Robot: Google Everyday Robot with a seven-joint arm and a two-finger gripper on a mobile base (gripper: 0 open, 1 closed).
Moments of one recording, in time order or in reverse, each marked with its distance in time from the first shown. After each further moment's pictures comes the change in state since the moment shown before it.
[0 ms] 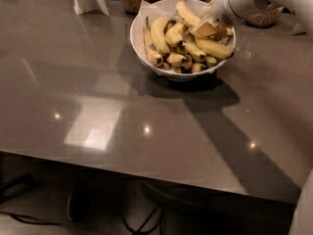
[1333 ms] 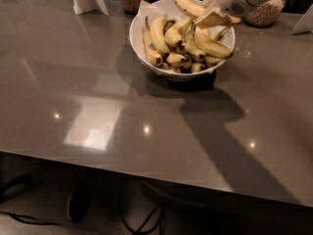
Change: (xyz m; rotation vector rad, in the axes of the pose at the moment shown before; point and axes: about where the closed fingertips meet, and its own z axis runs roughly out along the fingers) arm -0.031 0.010 -0.052 0.003 -0.047 -0.081
